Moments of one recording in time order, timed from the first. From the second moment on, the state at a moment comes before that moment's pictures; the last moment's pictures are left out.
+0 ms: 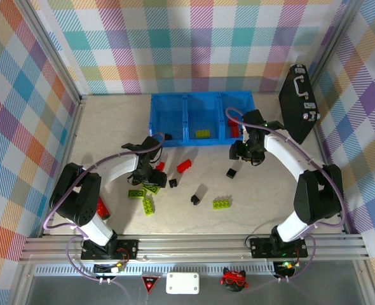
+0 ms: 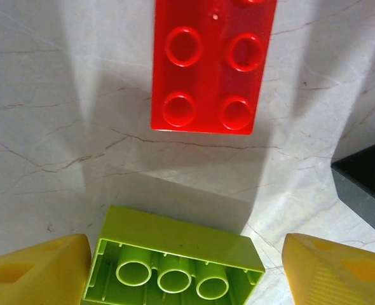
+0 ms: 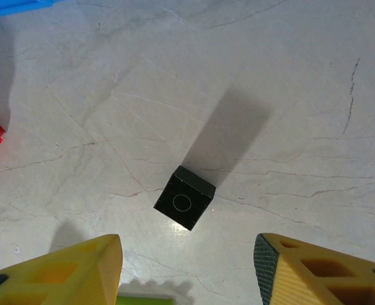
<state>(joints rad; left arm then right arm) -0.47 1.62 0.98 -0.83 0.06 -0.29 0.31 1.58 1.24 -0.95 -0.14 0.36</state>
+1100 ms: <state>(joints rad) -0.52 1.59 1.07 -0.93 0.04 -0.29 0.31 1.48 1.20 -0.97 -0.11 0.36</state>
